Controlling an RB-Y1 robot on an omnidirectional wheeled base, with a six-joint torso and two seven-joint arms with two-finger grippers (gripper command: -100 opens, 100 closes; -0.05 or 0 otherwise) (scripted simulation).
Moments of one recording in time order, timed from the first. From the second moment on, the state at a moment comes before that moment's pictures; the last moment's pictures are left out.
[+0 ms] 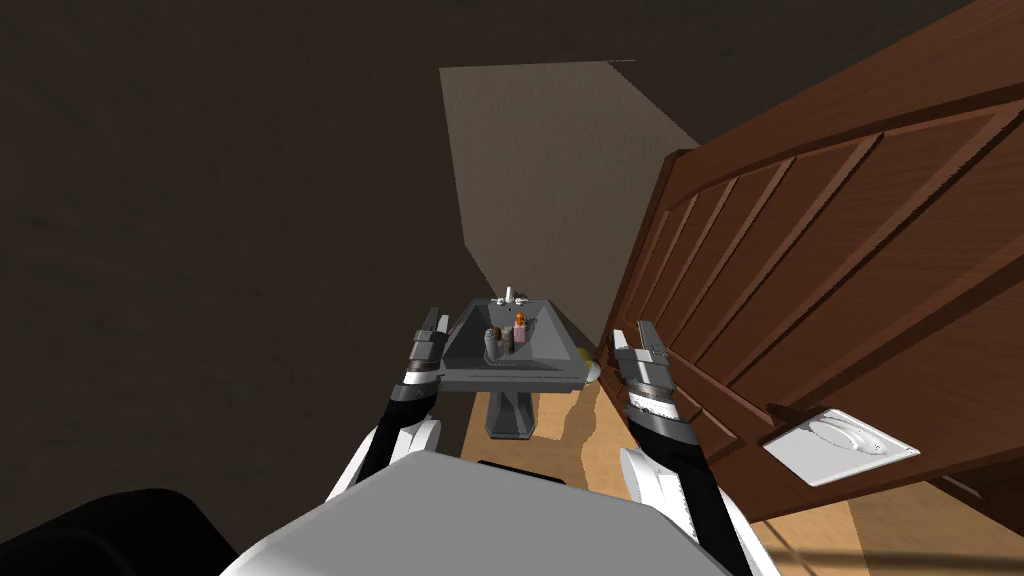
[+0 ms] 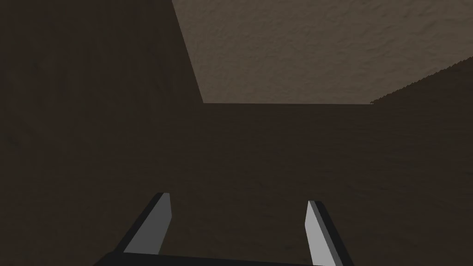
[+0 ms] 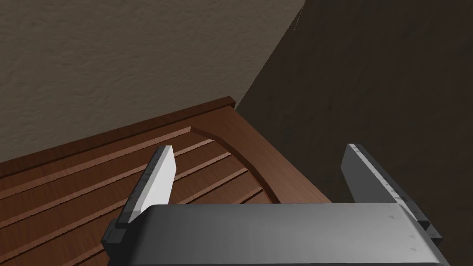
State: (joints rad) left arm 0.53 -0.03 -0.05 -2.33 -0.09 -0.47 -0.17; right arm 0.46 0.01 -0.02 -2.23 0.06 -0.48 -0.04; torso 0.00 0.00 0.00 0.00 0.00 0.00
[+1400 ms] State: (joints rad) left arm 0.70 0.19 0.24 -2.39 0.13 -0.19 -0.15; right arm 0.46 0.01 -0.02 -2.23 0.06 -0.48 -0.04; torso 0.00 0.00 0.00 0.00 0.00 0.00
